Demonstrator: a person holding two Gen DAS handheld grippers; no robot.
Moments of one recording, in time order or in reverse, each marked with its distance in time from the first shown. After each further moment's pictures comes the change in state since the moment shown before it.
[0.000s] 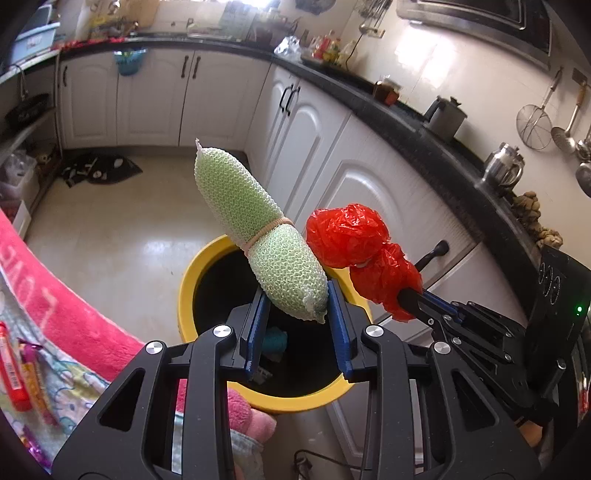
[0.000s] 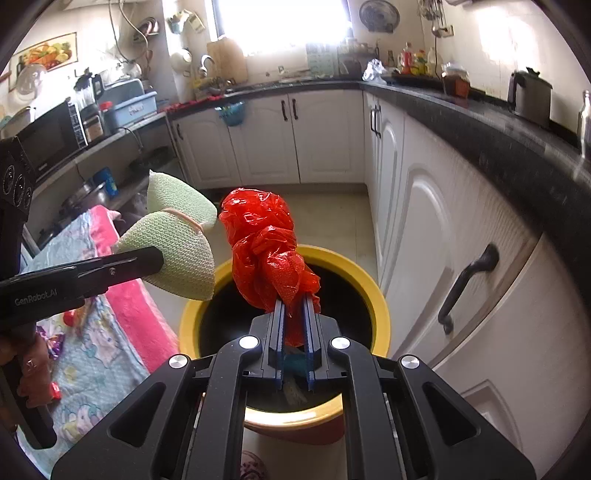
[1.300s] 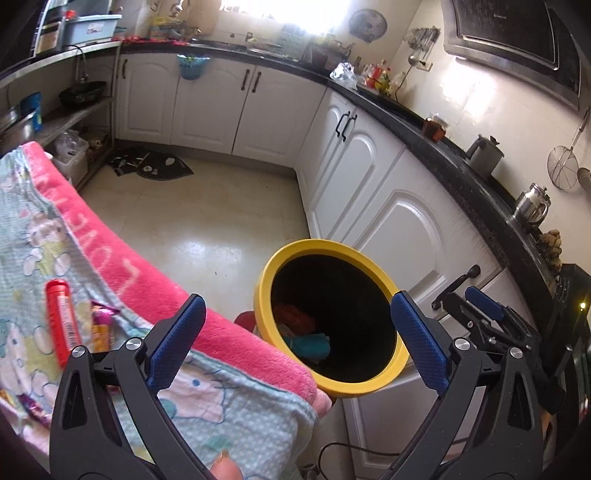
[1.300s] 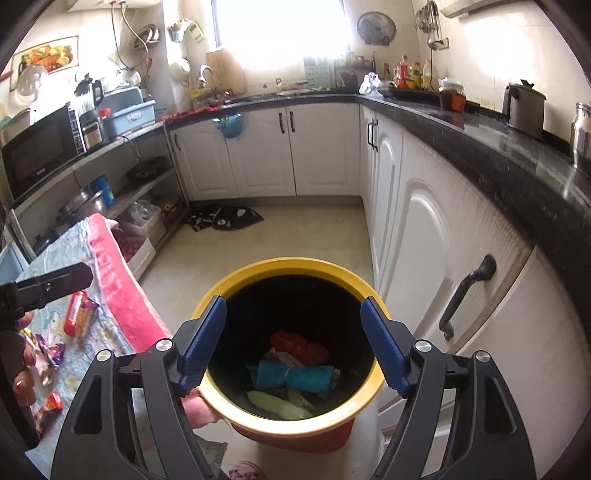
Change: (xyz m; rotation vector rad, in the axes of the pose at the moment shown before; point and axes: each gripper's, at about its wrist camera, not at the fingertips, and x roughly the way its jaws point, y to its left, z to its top) left arm -0.072 0.052 -0.021 -0.120 -0.108 0.141; right arm -0.014 0.018 0.006 -0.007 -0.068 -0.017
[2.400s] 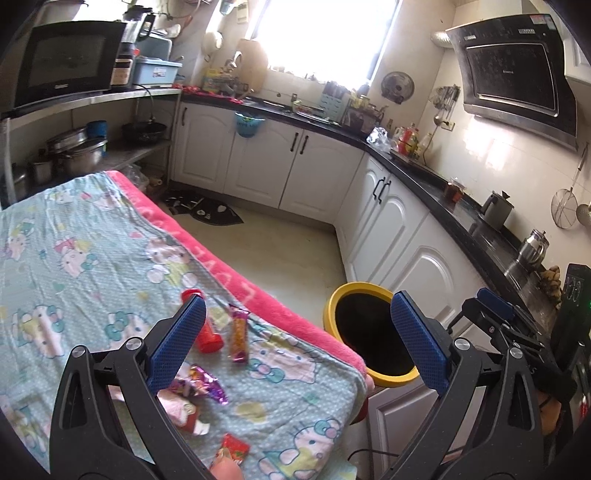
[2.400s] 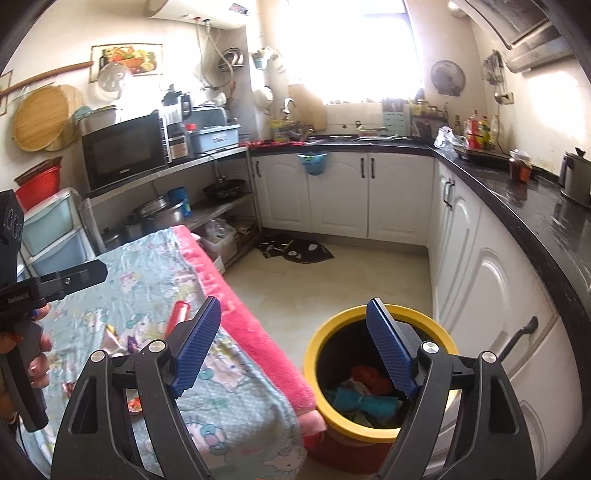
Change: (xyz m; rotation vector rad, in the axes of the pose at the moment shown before) left arm -0.153 0.058 -0.025 -0.058 -0.228 0.130; right arm -0.085 0.109 0.014 -0.156 -0.135 0.231
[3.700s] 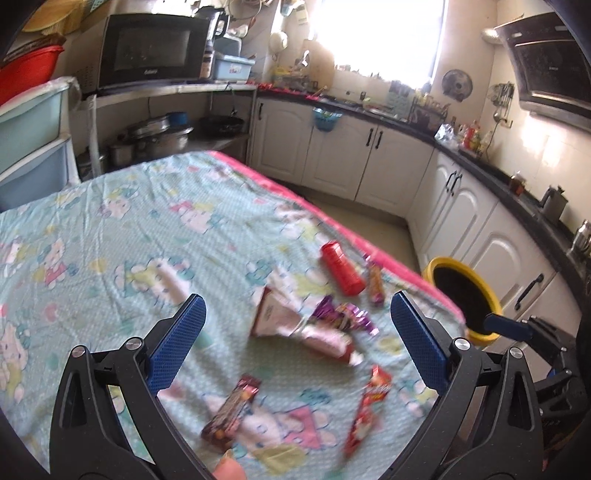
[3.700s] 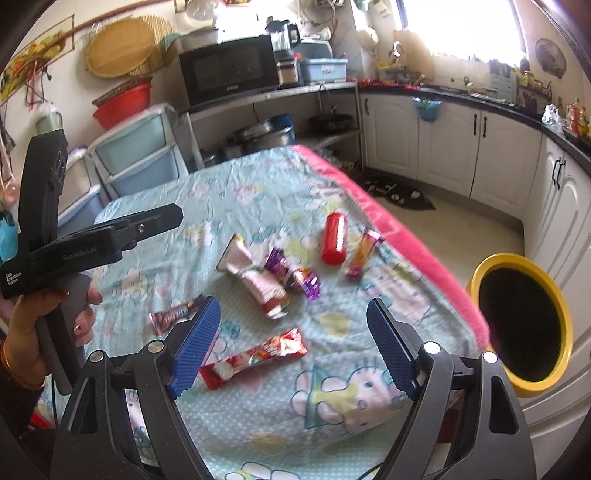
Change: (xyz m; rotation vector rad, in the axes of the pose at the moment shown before) left arm -0.068 0.104 -0.065 -0.032 0.024 0.264; right arm 0.028 0.154 -0.060 -0.141 0.261 0.335
